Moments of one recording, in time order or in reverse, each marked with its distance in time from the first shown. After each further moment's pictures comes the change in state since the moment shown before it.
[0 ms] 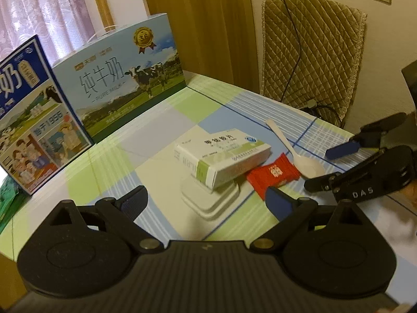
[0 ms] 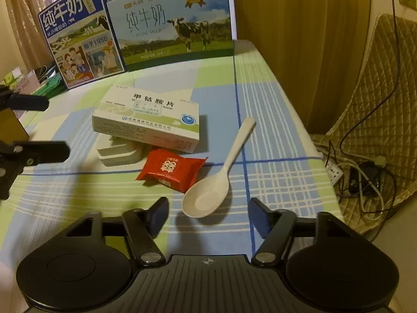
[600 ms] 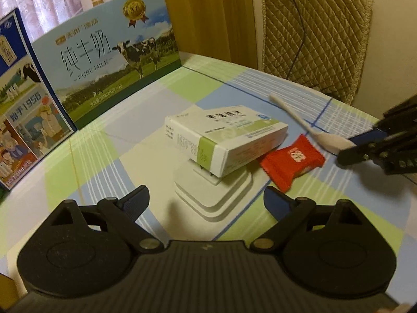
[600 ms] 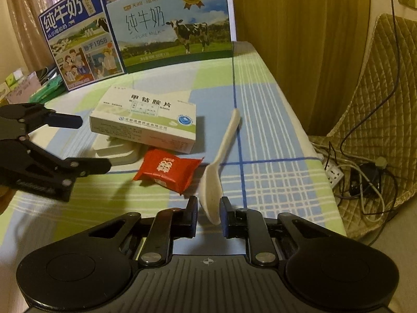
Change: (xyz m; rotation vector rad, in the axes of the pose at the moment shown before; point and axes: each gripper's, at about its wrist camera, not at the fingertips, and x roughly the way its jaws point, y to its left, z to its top) left arm 0.062 0.011 -0.021 -0.013 0.026 -0.031; right arm -0.001 -0.003 -0.003 -0.006 -0.014 0.004
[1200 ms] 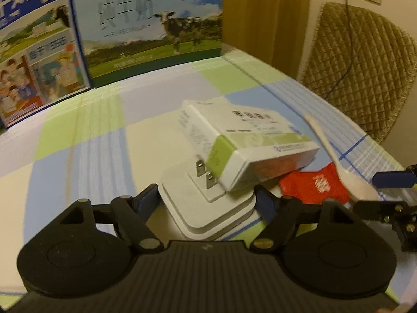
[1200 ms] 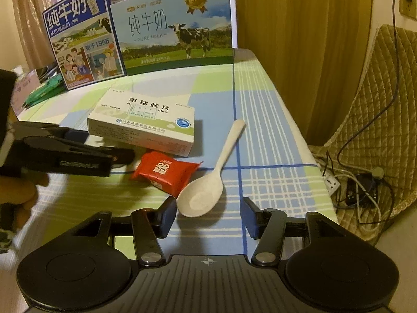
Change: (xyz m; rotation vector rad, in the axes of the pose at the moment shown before) left arm 0.022 0.003 -0.008 -0.293 0.013 0.089; right arm 0.005 0.002 -0.003 -0.040 -0.040 -0.023
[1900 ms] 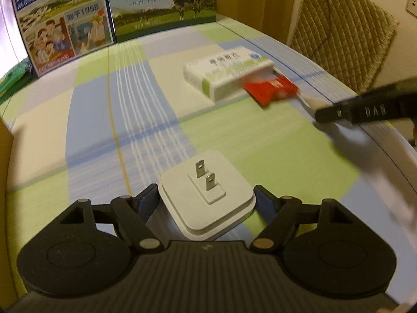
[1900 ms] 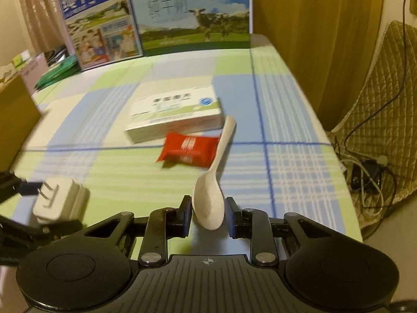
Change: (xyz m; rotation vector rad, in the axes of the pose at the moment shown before) left arm -0.113 -0.001 -0.095 0.005 0.112 -0.029; right arm -0.027 0.030 -0.006 -0.023 0.097 0.029
